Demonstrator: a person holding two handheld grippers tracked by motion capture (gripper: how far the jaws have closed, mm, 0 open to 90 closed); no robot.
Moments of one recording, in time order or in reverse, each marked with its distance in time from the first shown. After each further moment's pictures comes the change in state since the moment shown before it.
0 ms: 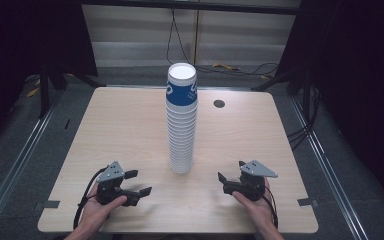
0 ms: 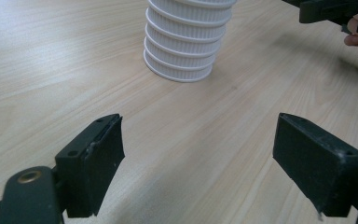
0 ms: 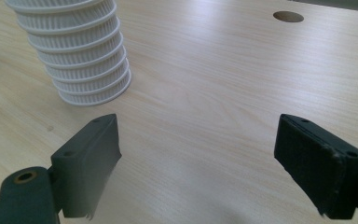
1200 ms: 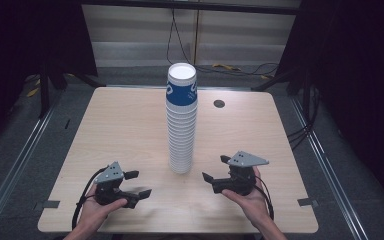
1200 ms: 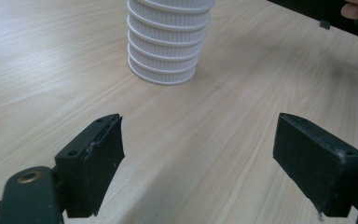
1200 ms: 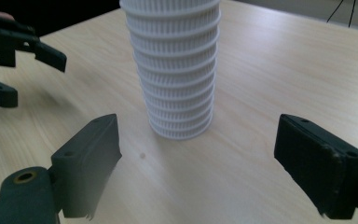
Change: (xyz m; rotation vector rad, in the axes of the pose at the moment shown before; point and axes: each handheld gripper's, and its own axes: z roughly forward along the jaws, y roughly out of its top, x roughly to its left) left arm -0.001 0.003 -0.006 -0.002 -0.050 0.025; right arm 0.026 0.051 -0.004 -0.003 0.274 -0.080
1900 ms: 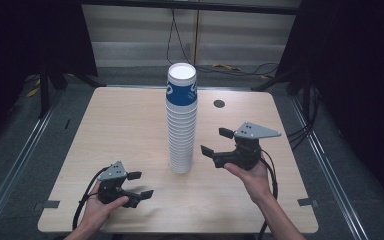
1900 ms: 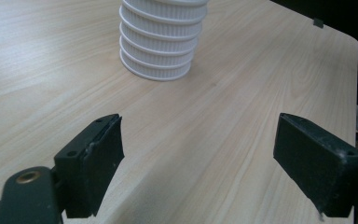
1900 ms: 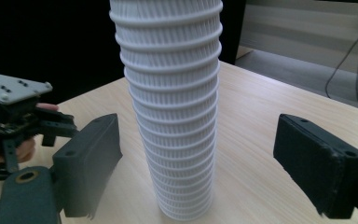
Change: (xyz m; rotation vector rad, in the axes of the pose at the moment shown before) left arm 0.001 0.000 0.010 0.034 -0.043 -0.017; right arm -0.013 0.078 -0.018 -0.154 0.063 -0.022
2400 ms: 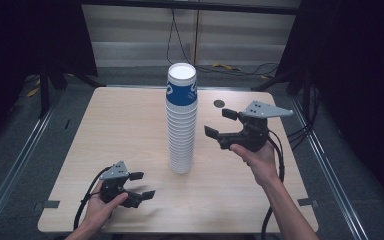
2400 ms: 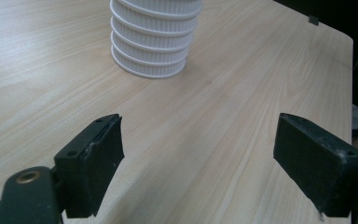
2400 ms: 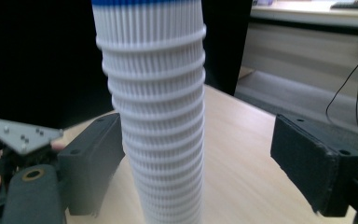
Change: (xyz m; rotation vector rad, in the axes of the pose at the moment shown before) left arm 0.000 0.000 0.005 0.007 -0.020 -0.002; right arm -0.012 0.050 -0.008 -0.062 0.025 -0.015
